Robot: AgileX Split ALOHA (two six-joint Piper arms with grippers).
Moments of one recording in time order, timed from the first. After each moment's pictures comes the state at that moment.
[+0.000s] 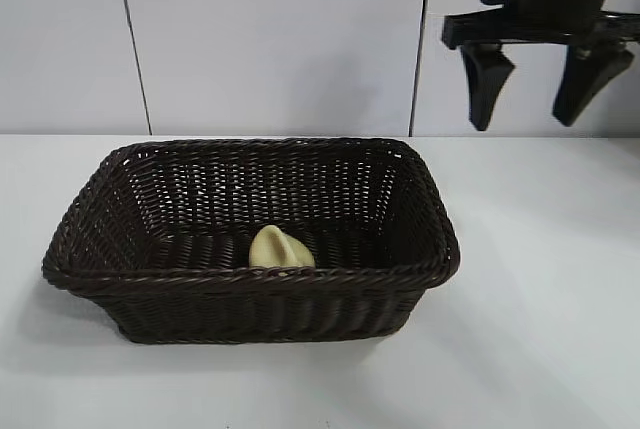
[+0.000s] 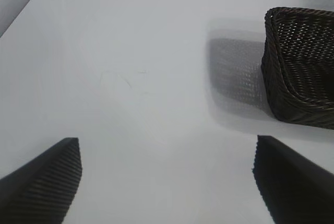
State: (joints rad) left arm 0.00 -0.01 -0.49 0.03 1.13 -0.07; right arm 0.20 1.88 -1.61 -0.09 1.19 0.09
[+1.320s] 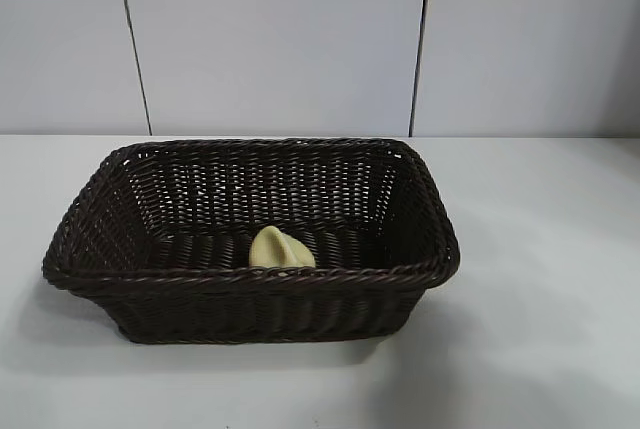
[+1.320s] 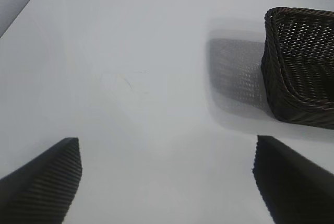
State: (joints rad) left arm 0.00 -0.01 -0.49 0.03 1.13 -0.07; right arm 0.11 1.00 -0.87 -0.06 1.23 0.10
